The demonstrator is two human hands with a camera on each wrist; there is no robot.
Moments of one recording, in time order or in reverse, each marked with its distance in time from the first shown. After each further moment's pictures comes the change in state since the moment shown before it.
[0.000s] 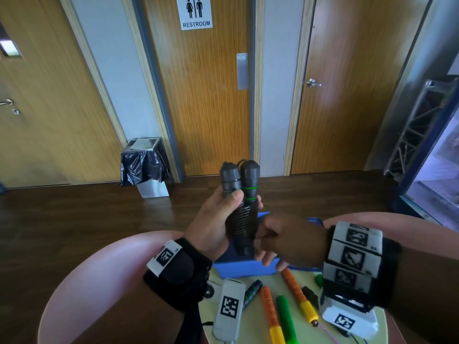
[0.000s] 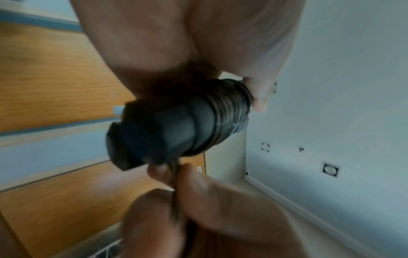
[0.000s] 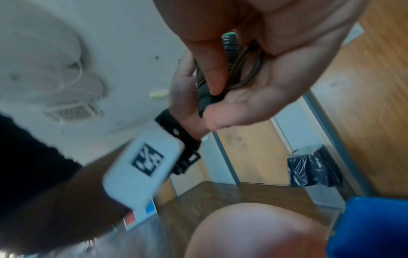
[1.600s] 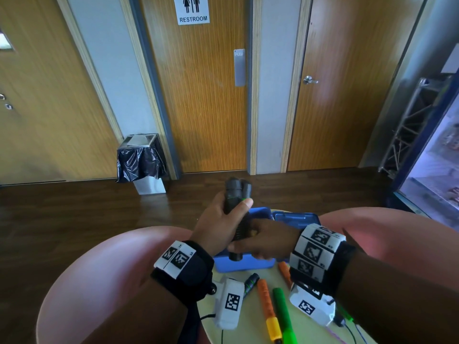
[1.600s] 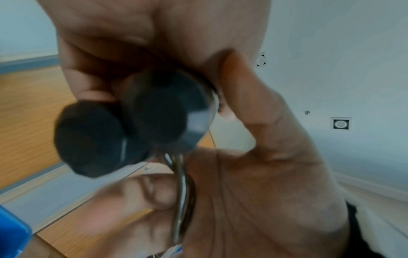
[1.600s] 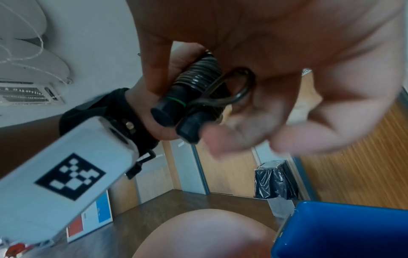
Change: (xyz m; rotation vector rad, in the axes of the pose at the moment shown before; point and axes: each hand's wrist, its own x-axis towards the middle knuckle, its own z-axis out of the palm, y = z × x) left_hand 0.010 -0.030 -0.022 0.835 0.266 0.001; right_hand 0.036 0.018 0.022 0.015 -0.077 -0.047
